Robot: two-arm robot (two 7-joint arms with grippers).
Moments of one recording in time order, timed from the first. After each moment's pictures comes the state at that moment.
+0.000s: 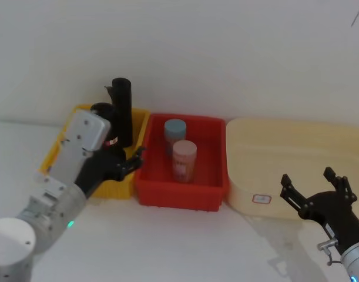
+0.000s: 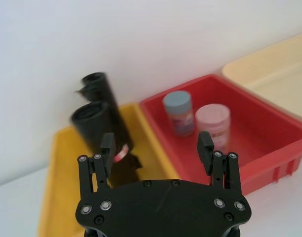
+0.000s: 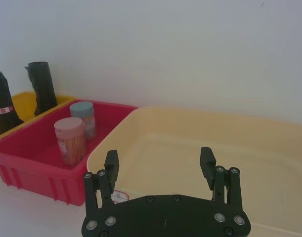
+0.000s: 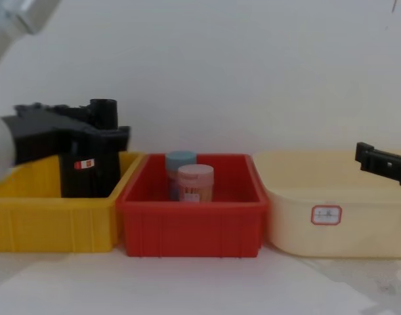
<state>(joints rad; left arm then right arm) -0.17 0.44 0.36 -1.83 -0.21 0.25 0.04 -0.01 0.34 -0.23 -1.77 0.29 0.03 0.07</state>
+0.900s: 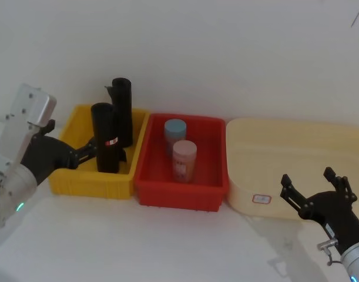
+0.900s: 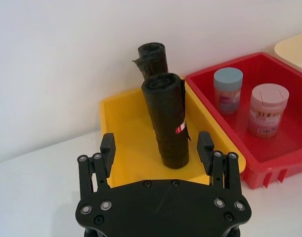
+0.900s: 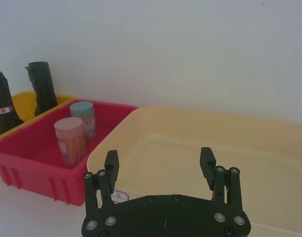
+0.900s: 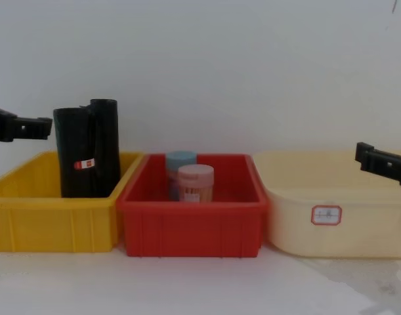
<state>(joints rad) -0.14 0.50 0.18 -1.89 -0.31 0.44 -0.01 -0.01 0.34 -0.23 -1.77 0.29 0.03 0.07</state>
